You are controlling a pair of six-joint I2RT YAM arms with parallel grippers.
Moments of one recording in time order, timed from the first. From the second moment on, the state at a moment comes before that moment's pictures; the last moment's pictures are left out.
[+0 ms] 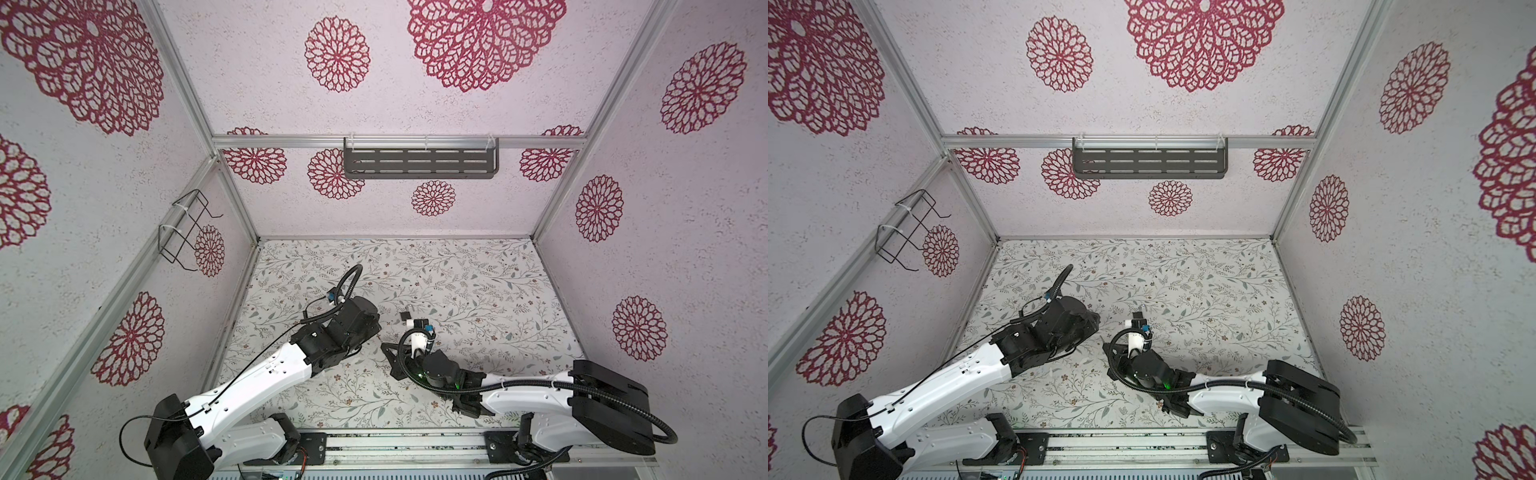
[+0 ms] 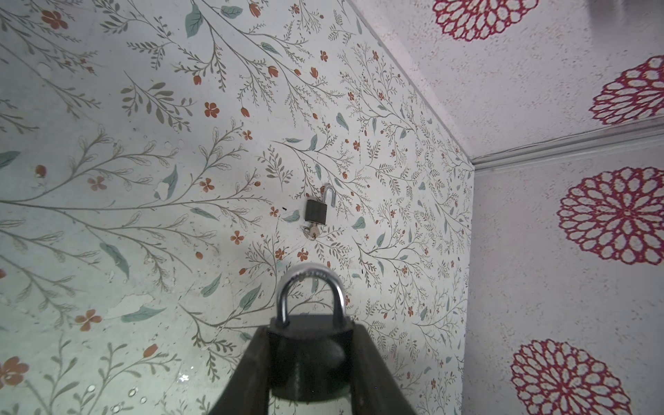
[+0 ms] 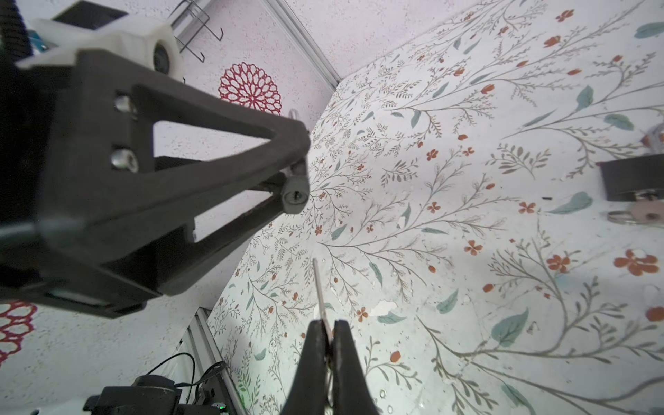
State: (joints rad) left arm -0.82 1.17 0.94 -0.53 -0.31 -1.26; right arm 1.23 1.41 0.54 0.66 0.33 0.85
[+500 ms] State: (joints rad) left arm -0.82 1.15 0.92 -0.52 -0.33 -1.29; right arm 1.23 1.45 0.59 0.70 0.42 0.82
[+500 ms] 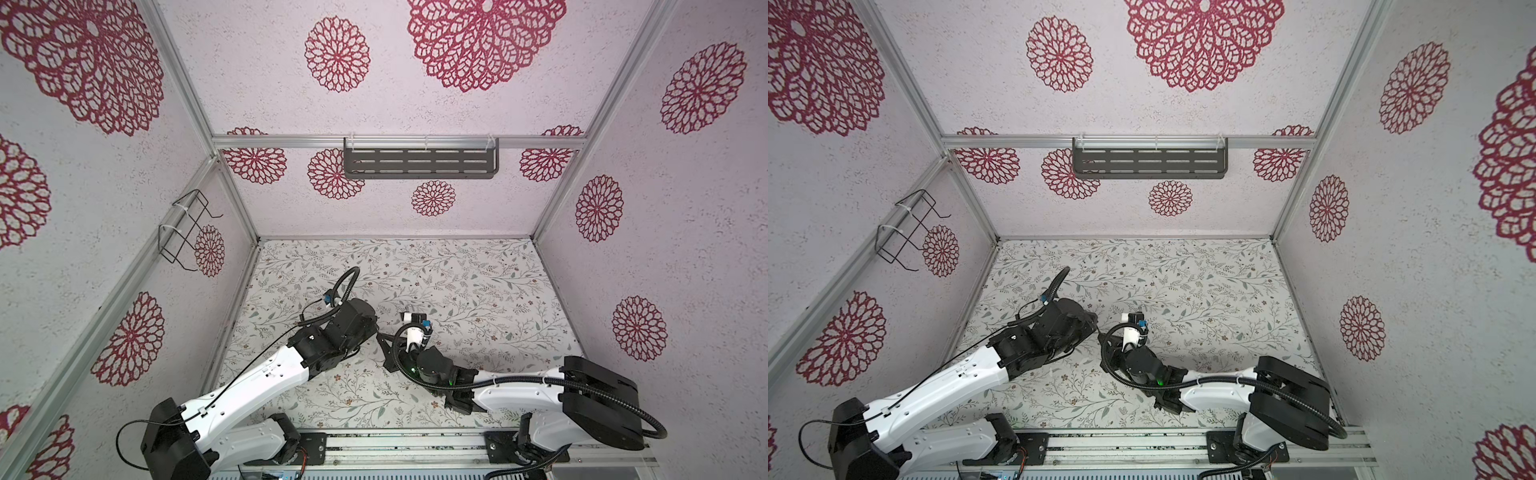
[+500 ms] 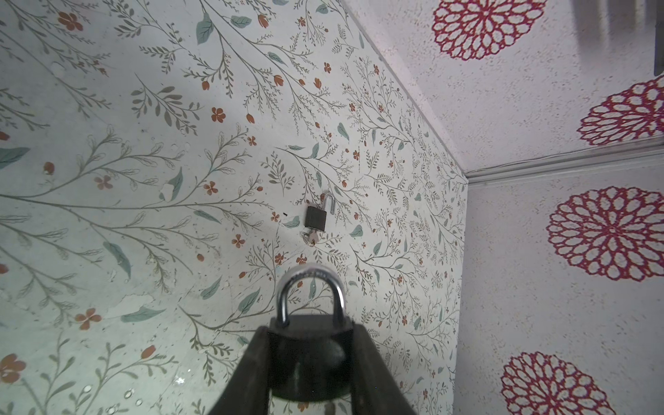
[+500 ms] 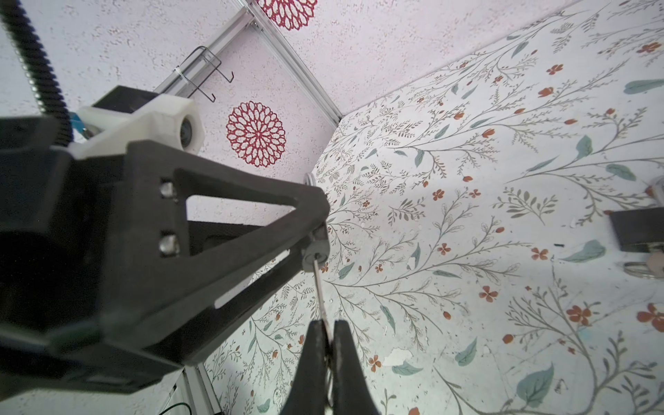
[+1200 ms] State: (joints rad) left arm -0.82 1.14 0.89 -0.49 -0.34 -1.29; right arm 1.23 1.47 0.61 0.73 0.42 0.79
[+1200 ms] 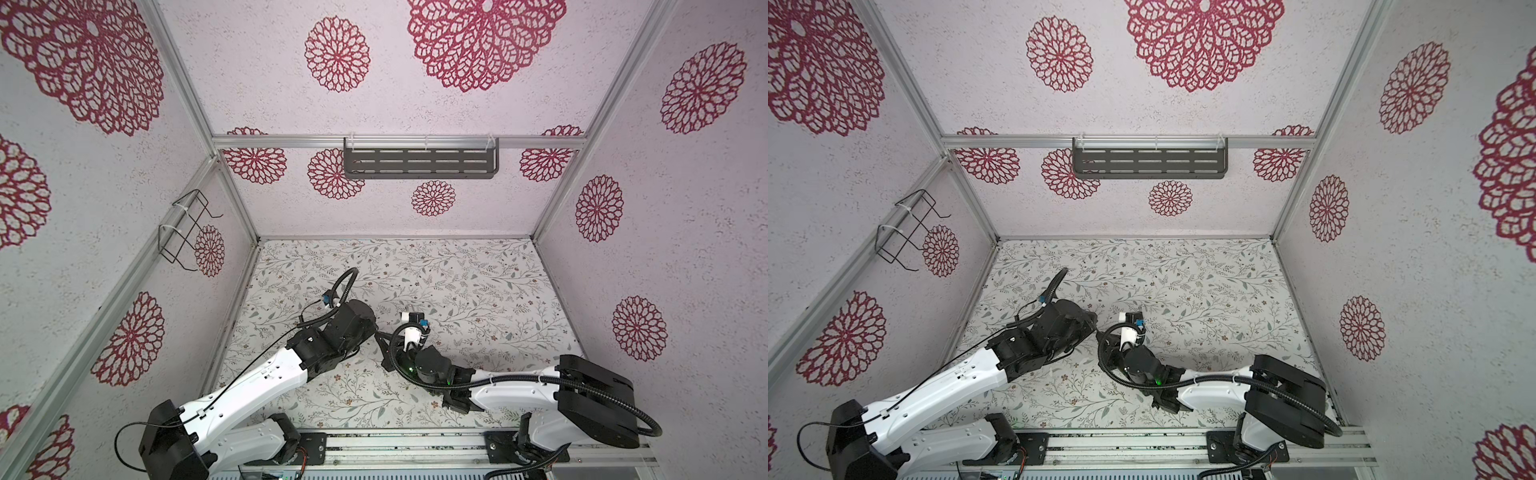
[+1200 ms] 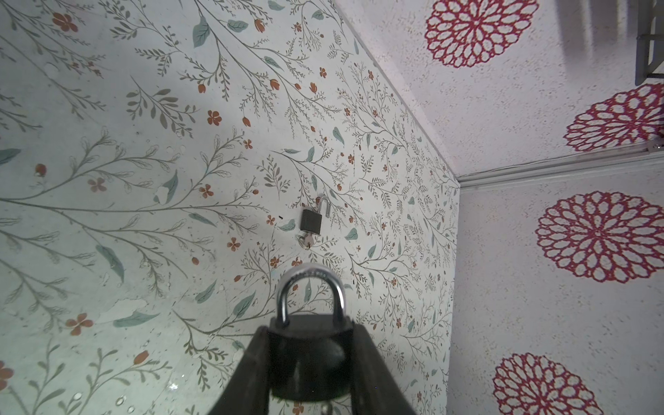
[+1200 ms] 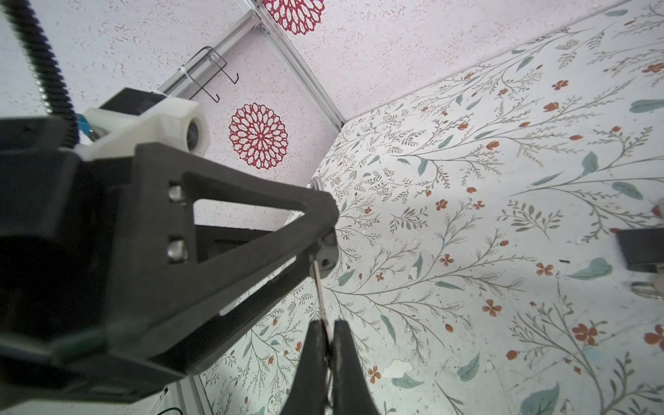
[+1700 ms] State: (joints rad) left arm -0.82 1.13 0.89 -0.48 -0.34 -1.29; right arm 1.23 1.49 0.61 0.74 0.41 0.79
